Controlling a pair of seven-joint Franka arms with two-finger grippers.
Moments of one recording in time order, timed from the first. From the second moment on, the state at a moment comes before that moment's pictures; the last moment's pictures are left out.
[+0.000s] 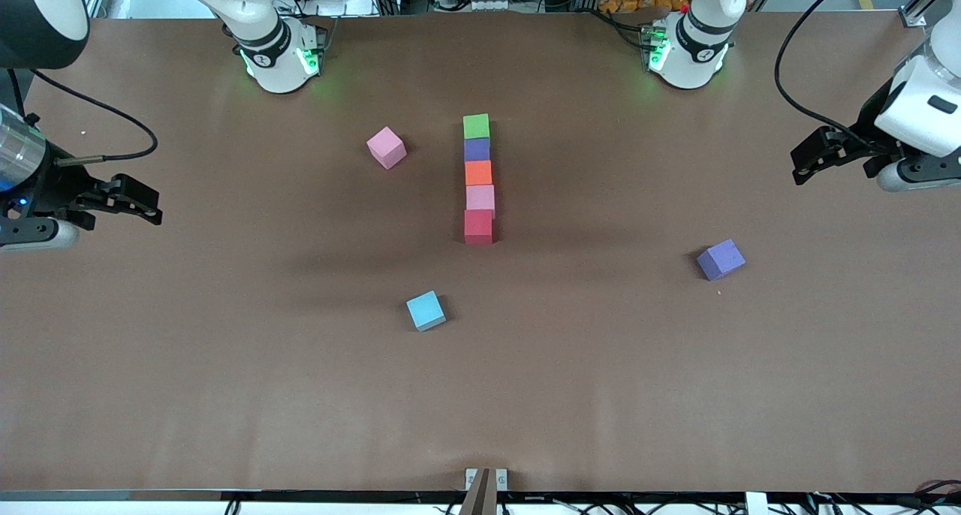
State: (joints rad) left arm -0.03 0.00 -0.12 -1.55 0.05 1.59 -0.21; right arm 0.07 0.16 -0.01 -1.42 0.00 1.59 -0.01
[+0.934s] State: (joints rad) left arm -0.07 -0.02 -0.03 -1.54 0.00 1.59 -0.08; right arm 0.07 0.16 -0.01 -1.42 0.00 1.59 -0.01
